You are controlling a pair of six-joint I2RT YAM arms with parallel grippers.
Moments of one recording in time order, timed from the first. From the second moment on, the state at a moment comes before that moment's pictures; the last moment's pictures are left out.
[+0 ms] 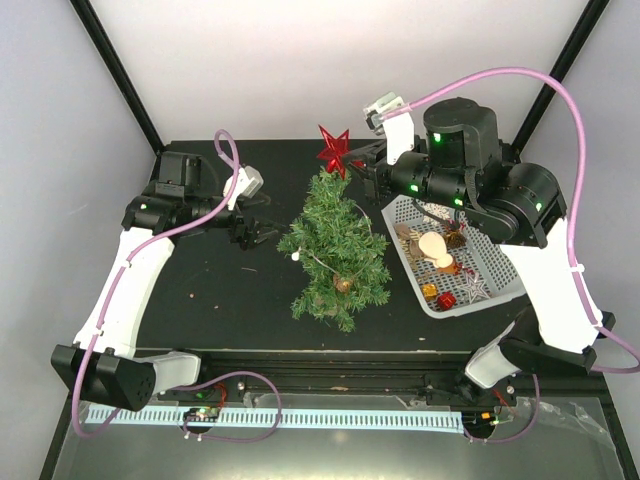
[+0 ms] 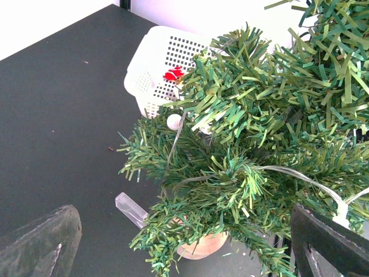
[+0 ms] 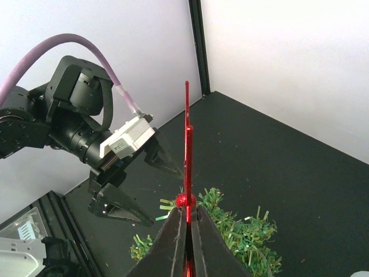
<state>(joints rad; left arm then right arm) -0.16 1.23 1.35 -0.92 0.92 0.44 0.87 1.54 2.38 -1.19 -0.05 0.16</state>
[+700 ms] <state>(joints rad) -0.16 1.23 1.34 -0.91 0.93 0.43 0.87 1.54 2.39 -1.22 -0.04 0.16</state>
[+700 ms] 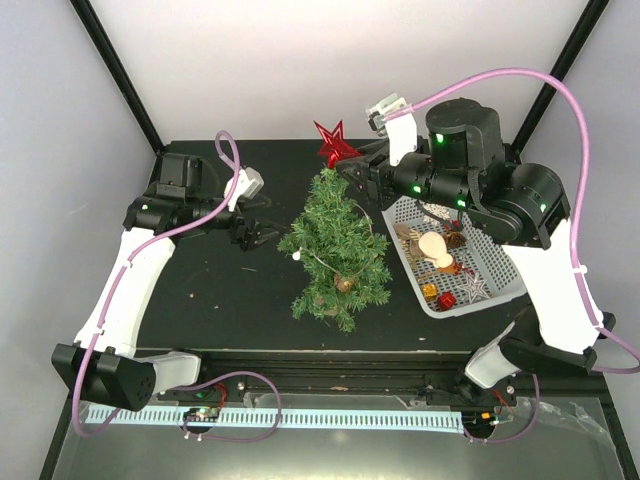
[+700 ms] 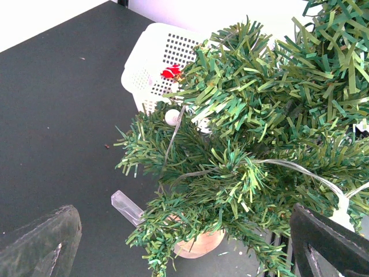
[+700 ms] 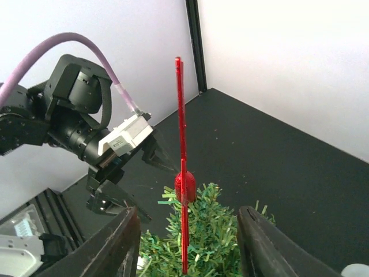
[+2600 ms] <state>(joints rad) -0.10 1.26 1.30 -0.96 0.78 0.42 -0.15 1.43 0.91 -0.81 -0.08 0.88</state>
